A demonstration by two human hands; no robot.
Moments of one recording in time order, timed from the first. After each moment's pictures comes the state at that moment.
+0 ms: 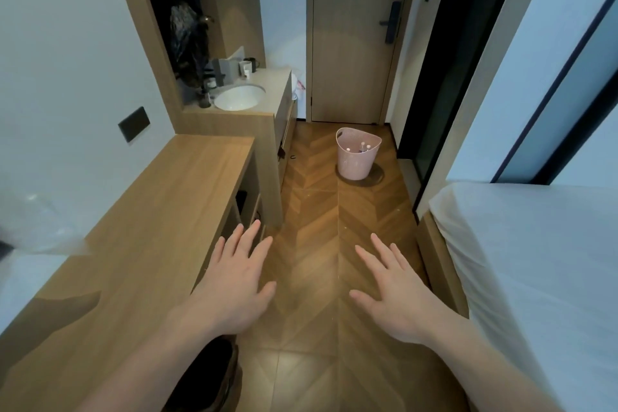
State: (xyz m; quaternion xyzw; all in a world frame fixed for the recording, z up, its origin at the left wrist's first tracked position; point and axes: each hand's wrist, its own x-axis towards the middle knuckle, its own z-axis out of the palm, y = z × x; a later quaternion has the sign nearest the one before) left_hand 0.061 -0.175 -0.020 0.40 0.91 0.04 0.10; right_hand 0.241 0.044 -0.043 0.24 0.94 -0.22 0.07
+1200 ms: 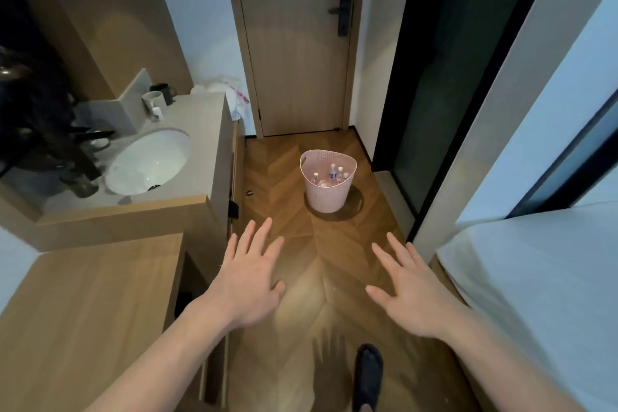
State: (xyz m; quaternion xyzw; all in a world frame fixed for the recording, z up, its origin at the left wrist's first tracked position) left_hand -0.406 0.272 -0.047 0.54 0.84 0.00 0.12; right_hand -0.167 0.450 -0.079 0.37 0.90 -0.23 0.08
